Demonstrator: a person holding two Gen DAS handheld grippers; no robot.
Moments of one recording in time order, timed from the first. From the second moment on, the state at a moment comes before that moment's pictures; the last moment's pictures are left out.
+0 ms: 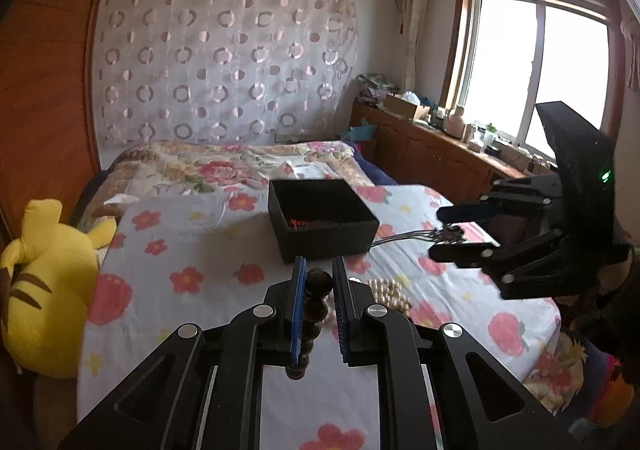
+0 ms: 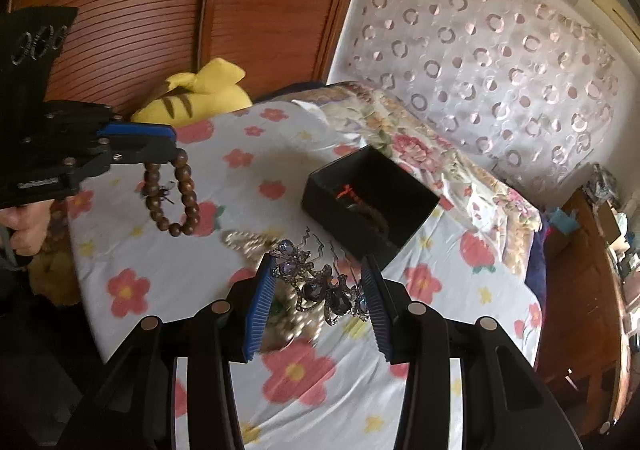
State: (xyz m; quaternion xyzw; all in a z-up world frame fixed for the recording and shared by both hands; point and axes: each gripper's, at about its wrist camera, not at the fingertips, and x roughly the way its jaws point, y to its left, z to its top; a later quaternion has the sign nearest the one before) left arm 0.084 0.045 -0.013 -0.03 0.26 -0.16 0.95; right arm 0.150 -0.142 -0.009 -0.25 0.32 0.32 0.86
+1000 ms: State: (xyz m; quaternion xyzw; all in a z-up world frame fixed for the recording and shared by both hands) left arm 0.208 0.043 0.028 -0.01 0.26 -0.14 0.96; right arm 0.312 -0.127 -0.058 -0.13 0.34 0.30 0.88
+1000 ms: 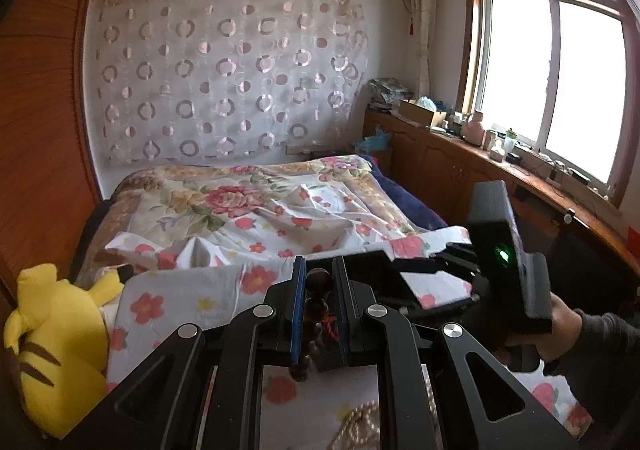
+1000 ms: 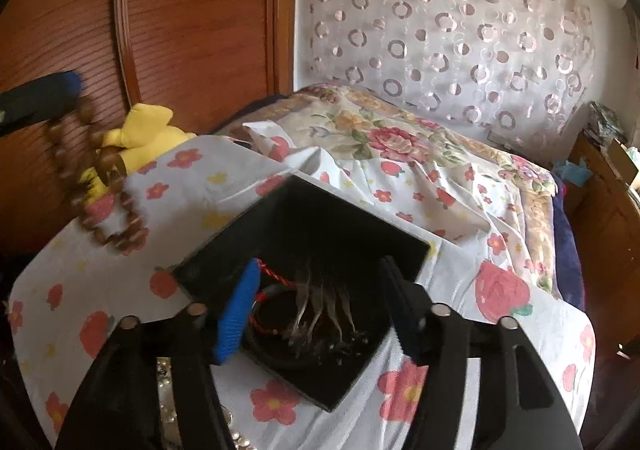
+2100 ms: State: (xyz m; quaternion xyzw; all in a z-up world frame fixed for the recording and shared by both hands) left arm 0.306 -0.005 -0.035 0.03 0.33 -0.14 0.93; right arm 0.294 -0.206 -0.056 -0.09 0.32 0.30 0.89
